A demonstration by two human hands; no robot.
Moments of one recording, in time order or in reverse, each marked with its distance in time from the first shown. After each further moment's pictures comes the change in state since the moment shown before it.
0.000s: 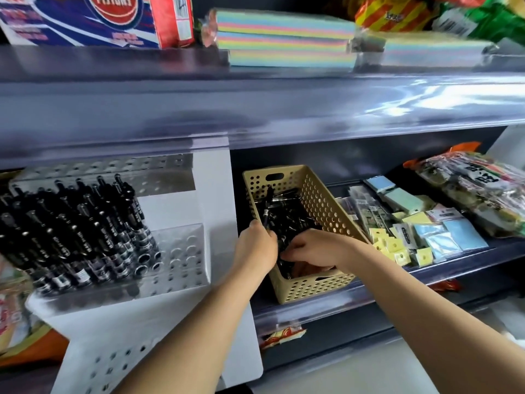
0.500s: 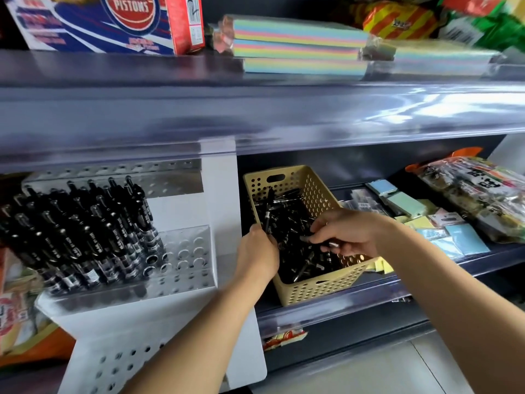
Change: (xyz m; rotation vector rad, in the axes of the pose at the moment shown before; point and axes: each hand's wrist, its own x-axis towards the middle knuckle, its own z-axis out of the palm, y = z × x) left_hand -0.009 -0.008 -0.003 -0.063 0.043 0.051; right_hand -0.023 -0.003 -0.043 0.409 0.057 0.146
